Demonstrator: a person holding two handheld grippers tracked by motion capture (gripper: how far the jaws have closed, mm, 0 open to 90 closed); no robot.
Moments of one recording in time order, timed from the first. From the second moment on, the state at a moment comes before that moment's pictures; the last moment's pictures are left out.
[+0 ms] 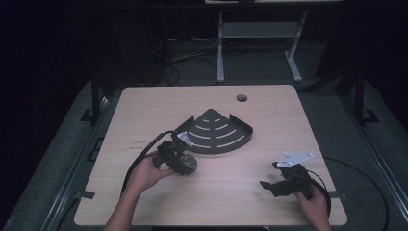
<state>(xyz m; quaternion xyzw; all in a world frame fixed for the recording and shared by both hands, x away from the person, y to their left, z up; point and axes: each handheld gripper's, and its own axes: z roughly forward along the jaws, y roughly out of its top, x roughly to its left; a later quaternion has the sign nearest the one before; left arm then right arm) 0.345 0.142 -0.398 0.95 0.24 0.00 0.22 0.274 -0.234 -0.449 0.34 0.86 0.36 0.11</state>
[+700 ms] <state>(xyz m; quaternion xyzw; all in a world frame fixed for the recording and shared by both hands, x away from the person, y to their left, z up) 0.370 0.130 -0.382 0.95 0.24 -0.01 0.21 0.274 -0.235 -0.448 0.34 0.86 0.36 0.12</state>
